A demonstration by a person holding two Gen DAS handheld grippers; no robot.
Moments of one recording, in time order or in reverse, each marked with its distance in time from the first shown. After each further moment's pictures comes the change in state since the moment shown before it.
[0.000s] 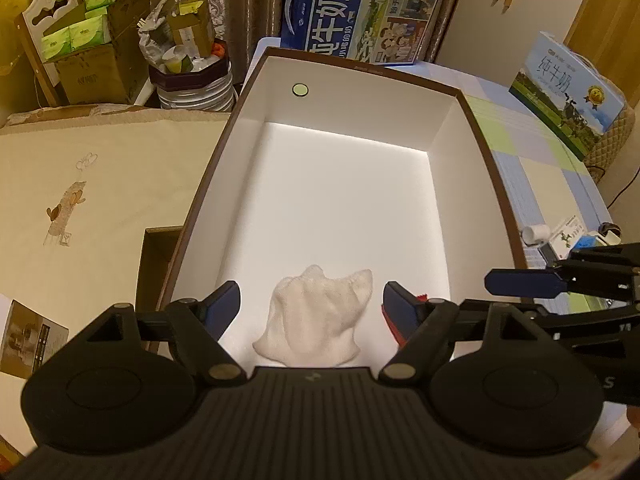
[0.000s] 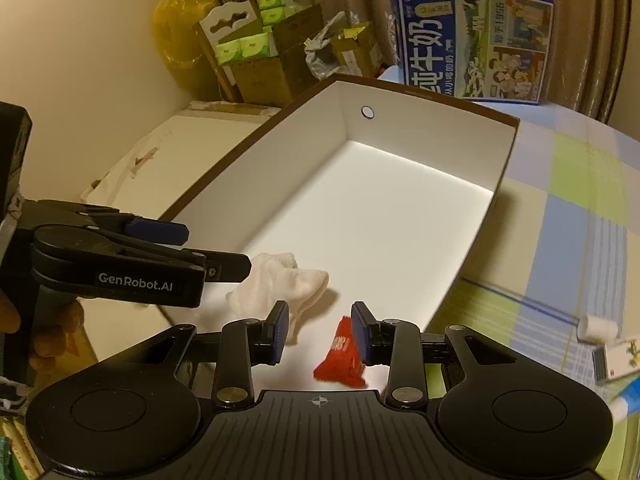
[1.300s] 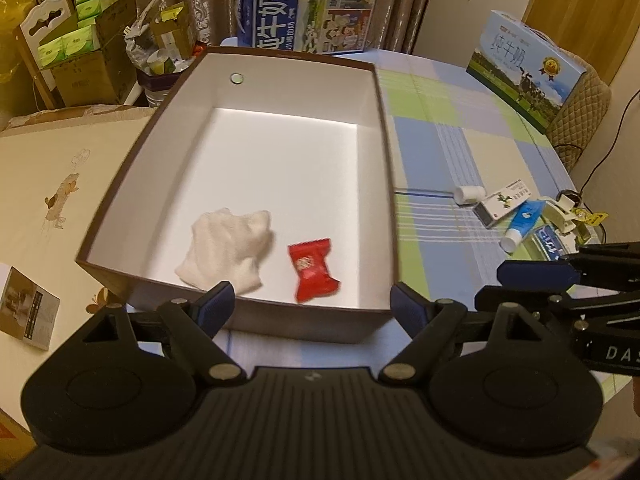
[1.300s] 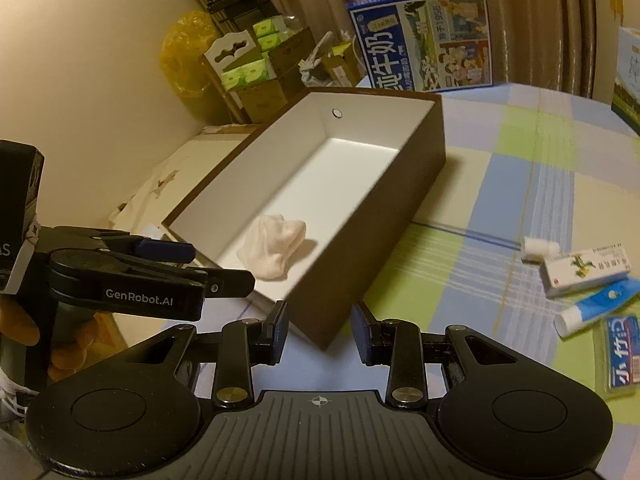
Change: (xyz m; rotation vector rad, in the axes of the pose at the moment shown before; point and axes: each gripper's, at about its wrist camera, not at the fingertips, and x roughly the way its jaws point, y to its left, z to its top) left arm -0.055 -0.101 -0.050 0.027 0.004 0.008; right arm -0.110 -0.057 -0.076 0.081 -0.050 0.082
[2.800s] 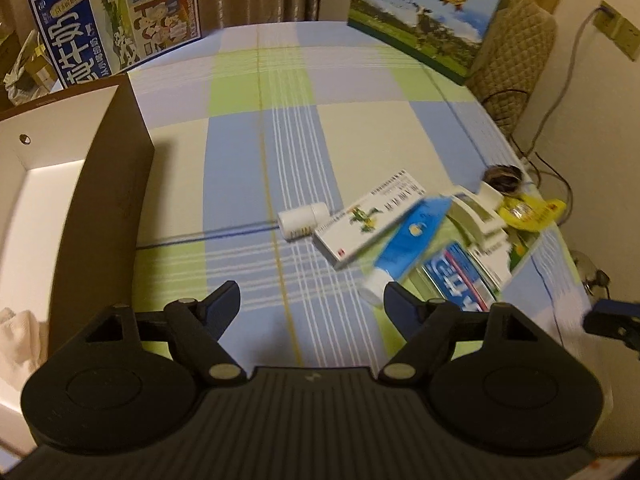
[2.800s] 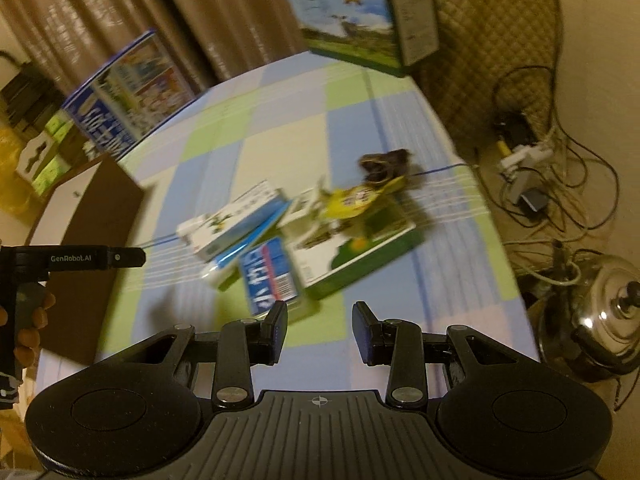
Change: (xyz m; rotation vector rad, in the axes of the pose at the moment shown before) left arm 0.130 -0.216 0.062 0.183 0.084 -0.096; right arm -0.149 -0.239 -0.079 0.481 -0.097 -0.398
